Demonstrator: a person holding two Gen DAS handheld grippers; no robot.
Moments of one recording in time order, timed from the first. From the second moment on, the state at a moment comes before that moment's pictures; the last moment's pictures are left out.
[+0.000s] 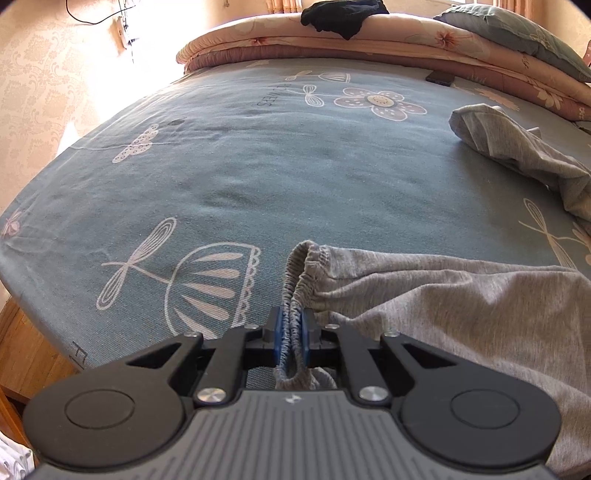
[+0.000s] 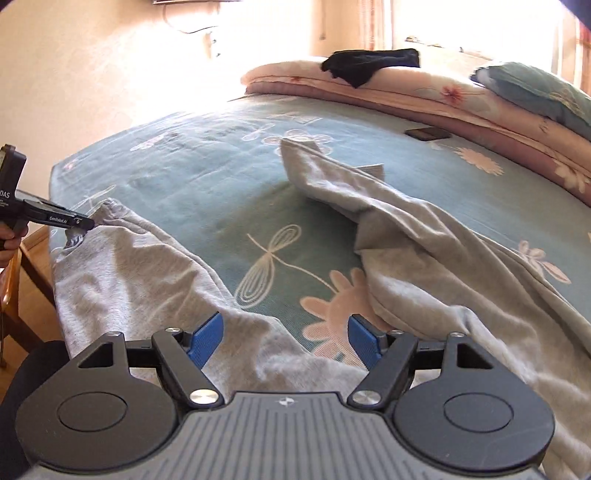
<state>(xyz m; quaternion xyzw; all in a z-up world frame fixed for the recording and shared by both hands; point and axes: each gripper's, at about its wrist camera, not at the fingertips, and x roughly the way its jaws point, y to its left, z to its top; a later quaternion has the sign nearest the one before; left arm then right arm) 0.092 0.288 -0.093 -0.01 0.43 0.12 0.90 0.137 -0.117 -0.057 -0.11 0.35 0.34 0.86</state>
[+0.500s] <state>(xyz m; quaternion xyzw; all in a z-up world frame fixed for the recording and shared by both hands) 0.079 0.295 -0.087 -0.04 0.40 0.11 0.91 0.179 -0.074 -0.077 -0.18 0.39 0.36 0.83</state>
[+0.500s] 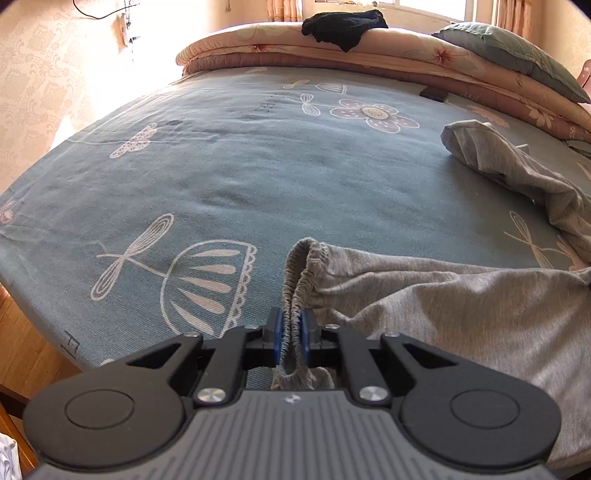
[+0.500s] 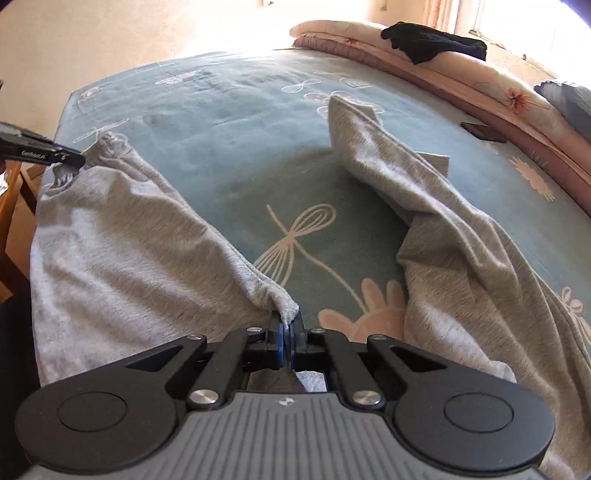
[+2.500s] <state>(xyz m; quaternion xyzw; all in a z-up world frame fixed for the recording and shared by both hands) 0.058 0.367 -0.088 -0.30 0.31 0.12 0.89 0.005 -0.016 -0.094 -0.33 0.31 0.42 0.78</state>
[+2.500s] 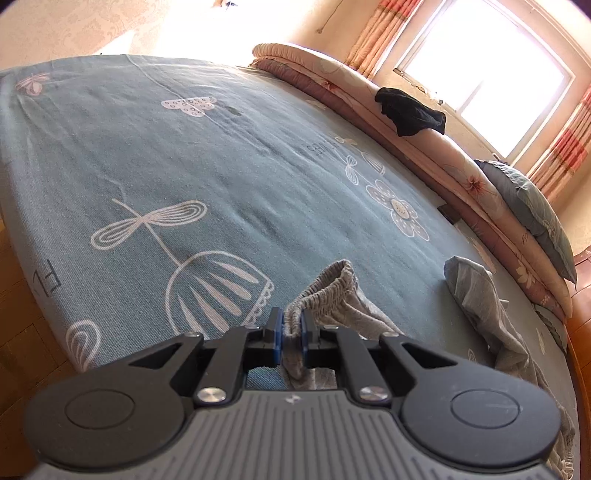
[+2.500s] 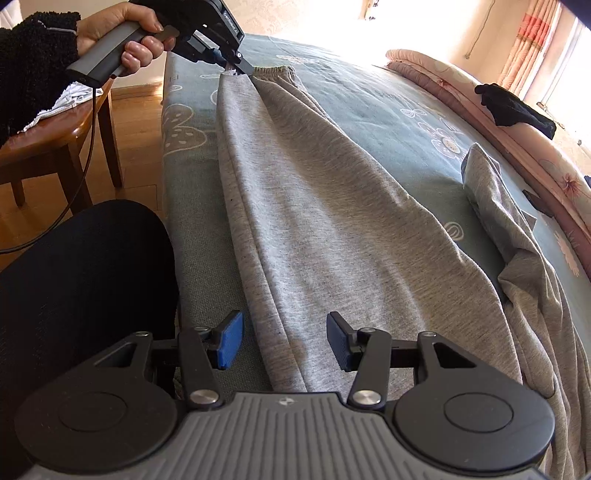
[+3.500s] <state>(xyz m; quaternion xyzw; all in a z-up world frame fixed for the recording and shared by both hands) 0.037 0.371 -0.096 -0.27 0.36 0.17 0.88 0.023 -0.069 -0.039 -0.21 0.33 0.40 0.83</state>
